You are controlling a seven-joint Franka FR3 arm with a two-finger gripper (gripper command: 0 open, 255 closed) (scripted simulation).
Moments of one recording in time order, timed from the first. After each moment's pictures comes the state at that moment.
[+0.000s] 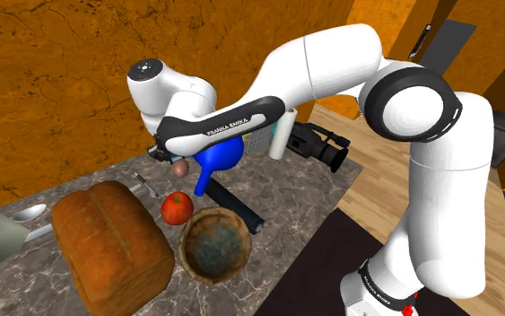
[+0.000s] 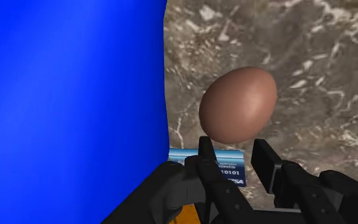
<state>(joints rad) 0.37 0.51 0.21 -1.61 -0.56 2.10 0.91</state>
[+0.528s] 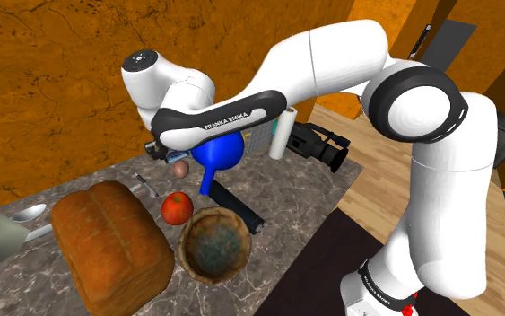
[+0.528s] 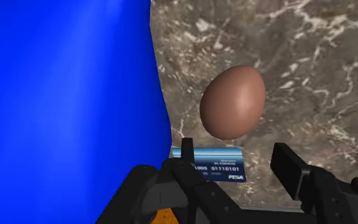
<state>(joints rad) 0.38 0.49 0.21 -1.58 -0.53 2.03 0.93</state>
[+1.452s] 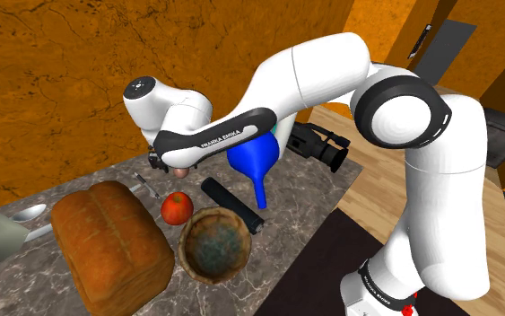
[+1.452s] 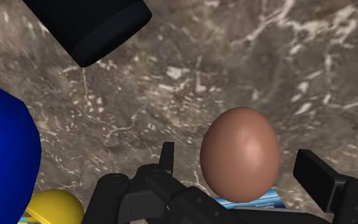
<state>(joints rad) 0.44 0.55 0.15 -1.61 -0.53 2.05 1.30</state>
